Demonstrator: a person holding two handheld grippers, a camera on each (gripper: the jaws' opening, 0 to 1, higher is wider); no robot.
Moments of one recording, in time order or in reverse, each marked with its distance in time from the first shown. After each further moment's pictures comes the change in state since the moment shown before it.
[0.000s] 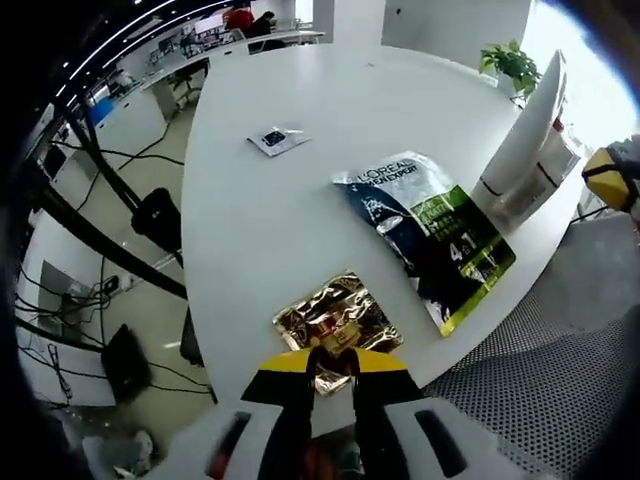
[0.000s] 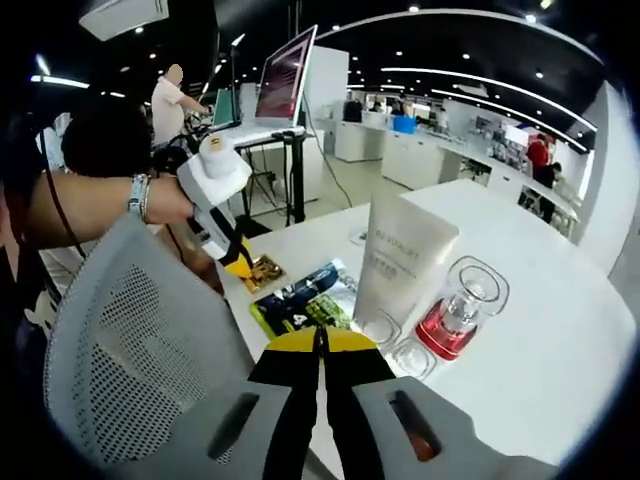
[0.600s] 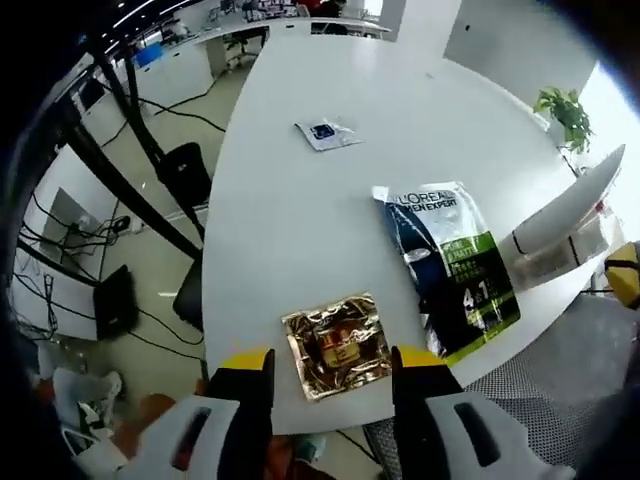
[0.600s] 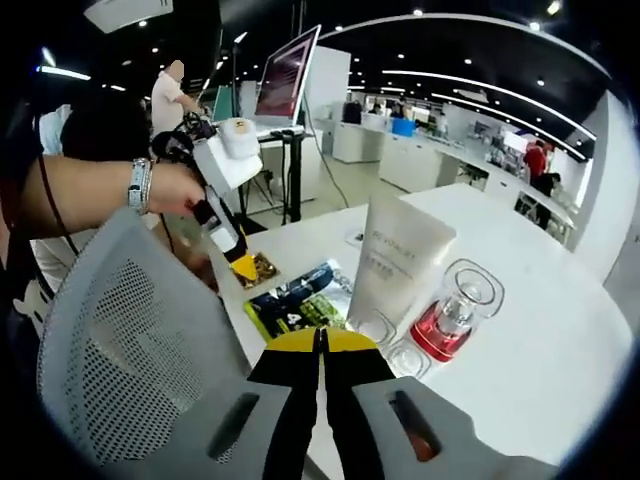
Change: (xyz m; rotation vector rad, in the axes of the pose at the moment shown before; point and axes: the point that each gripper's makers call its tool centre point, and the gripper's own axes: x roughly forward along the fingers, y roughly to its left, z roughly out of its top) left arm 0.002 -0.002 0.014 -0.286 0.064 0.012; right arm -0.001 -0.004 0.000 -0.023 -0.003 -0.025
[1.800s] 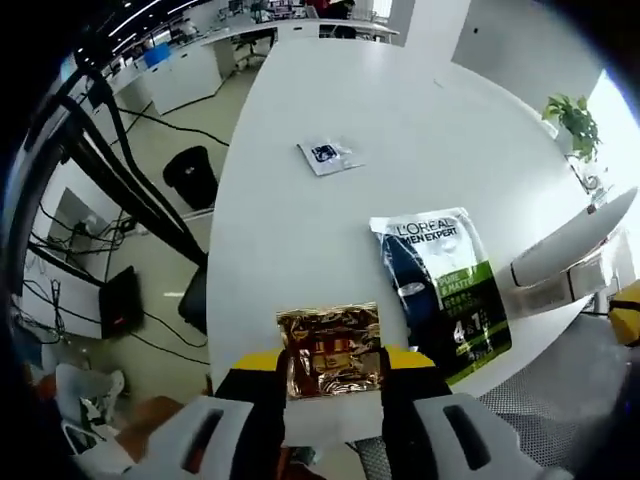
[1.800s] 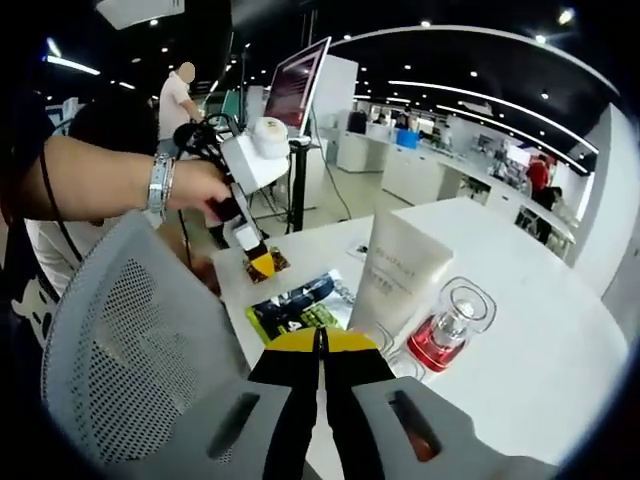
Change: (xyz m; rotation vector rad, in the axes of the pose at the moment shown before) left arm -0.015 -0.004 0.030 -0.008 -0.044 0.041; right arm -0.007 0.004 0.009 -0.050 -0.032 0.007
